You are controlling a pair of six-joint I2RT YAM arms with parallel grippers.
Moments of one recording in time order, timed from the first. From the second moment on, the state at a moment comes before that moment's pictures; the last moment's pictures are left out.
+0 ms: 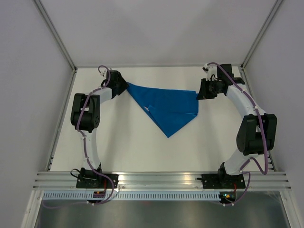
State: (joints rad) left arm -0.14 2.16 1.43 0.07 -0.01 -0.78; right arm 0.04 1.70 1.40 -0.67 -0.46 -0.02
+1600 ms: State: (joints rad) left arm -0.15 1.93 1.07 0.59 0.62 -0.71; right arm 0.22 1.75 1.41 -0.69 -0.38 -0.08
